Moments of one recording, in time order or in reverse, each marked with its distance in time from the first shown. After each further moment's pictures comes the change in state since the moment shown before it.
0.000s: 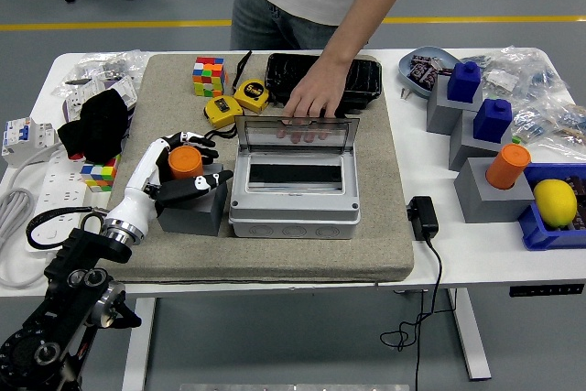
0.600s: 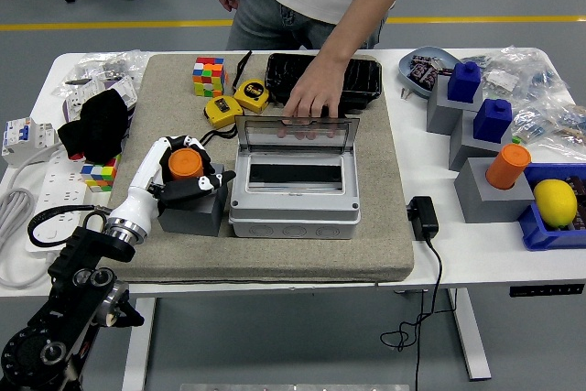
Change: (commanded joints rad) left arm -0.006 0.000 0.018 -0.004 0.071 0.038 0.016; right arm 0.002 -0.001 -0.001 0.000 0.003 -0.001 0.001
